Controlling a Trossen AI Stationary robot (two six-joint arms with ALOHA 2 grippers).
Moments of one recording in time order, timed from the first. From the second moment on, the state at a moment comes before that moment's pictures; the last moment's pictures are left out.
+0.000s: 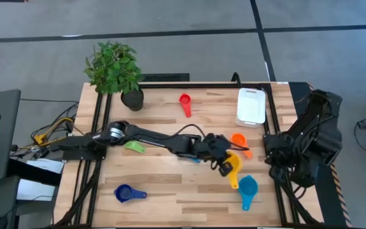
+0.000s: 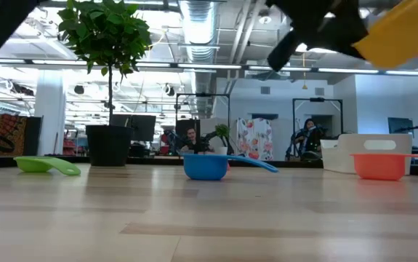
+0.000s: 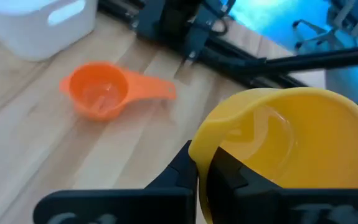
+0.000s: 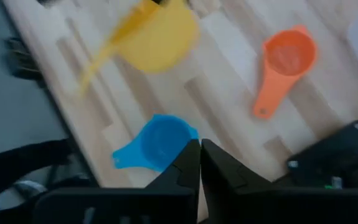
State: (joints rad) left arm -0.18 2.30 2.10 -0.31 -0.26 -0.55; right arm 1.04 1.14 1.37 -1.57 0.41 1.60
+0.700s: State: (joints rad) left arm -0.18 2.59 2.31 0.13 -0.15 -0.48; right arm 1.08 1.15 1.40 -1.57 0.42 1.82
